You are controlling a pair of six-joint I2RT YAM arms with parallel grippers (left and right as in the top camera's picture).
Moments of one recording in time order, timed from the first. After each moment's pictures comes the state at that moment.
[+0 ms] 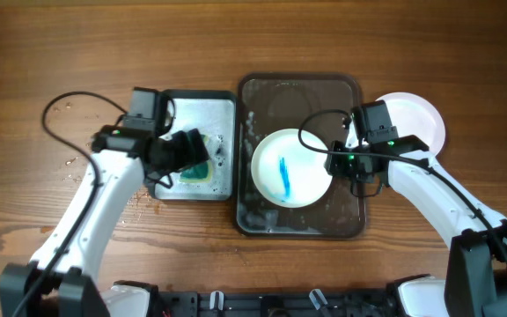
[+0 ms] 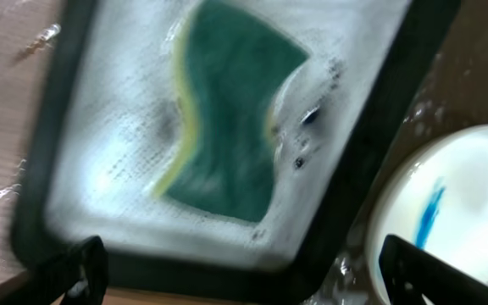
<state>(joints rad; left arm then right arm) -0.18 1.45 1.01 -0.85 0.14 -0.55 0.23 1.54 0.84 -0.55 -0.25 0.44</state>
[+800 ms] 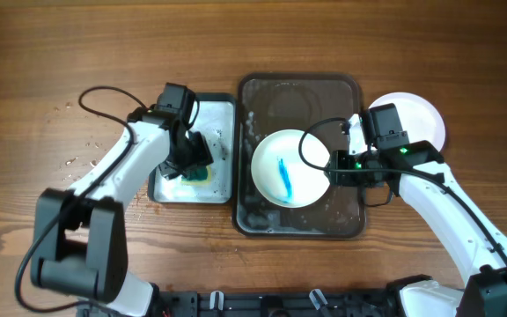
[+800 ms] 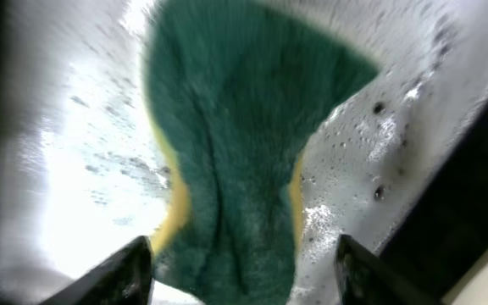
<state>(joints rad) -0.23 1.70 1.08 -0.83 0.06 -0.58 0.23 1.41 0.85 -0.70 -0.25 0.28</state>
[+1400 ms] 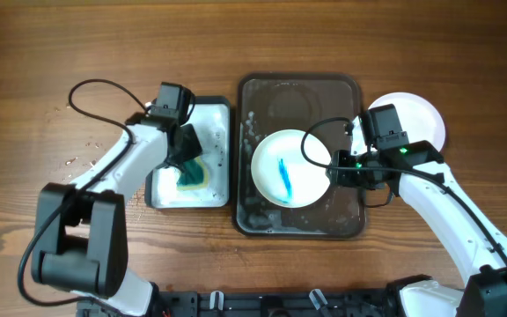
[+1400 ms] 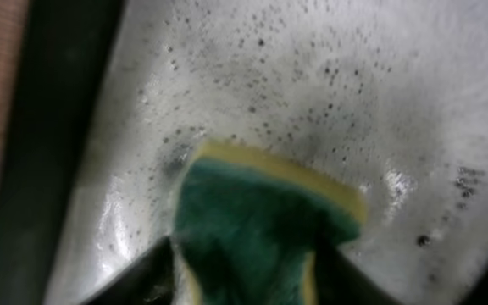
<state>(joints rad) -0.20 1.73 1.05 -0.68 -0.08 -0.57 0.23 1.41 0.85 -0.72 -0.23 0.34</state>
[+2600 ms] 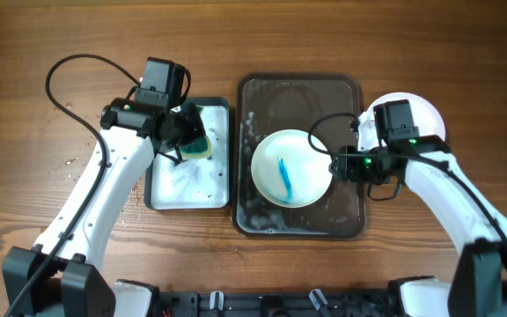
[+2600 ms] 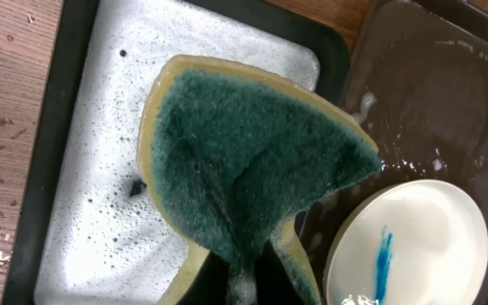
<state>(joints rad) -0.24 1.53 1.23 -0.88 0.03 -0.56 0.12 1.51 0.85 -0.66 -0.34 0.20</state>
